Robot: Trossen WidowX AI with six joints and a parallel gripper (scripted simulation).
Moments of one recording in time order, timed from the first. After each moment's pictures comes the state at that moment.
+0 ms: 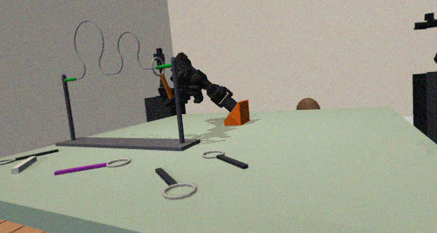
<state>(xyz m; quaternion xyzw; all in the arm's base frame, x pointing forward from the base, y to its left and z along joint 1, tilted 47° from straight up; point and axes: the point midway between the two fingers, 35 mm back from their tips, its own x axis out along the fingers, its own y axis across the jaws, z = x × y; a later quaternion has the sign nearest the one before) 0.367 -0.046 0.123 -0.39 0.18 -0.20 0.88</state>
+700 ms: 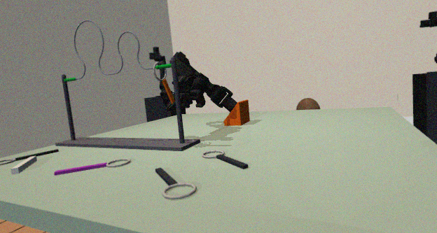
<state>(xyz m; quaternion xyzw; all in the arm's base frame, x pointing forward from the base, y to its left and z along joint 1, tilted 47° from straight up) 0.366 -0.053 0.107 -0.38 0.18 -0.21 0.88</state>
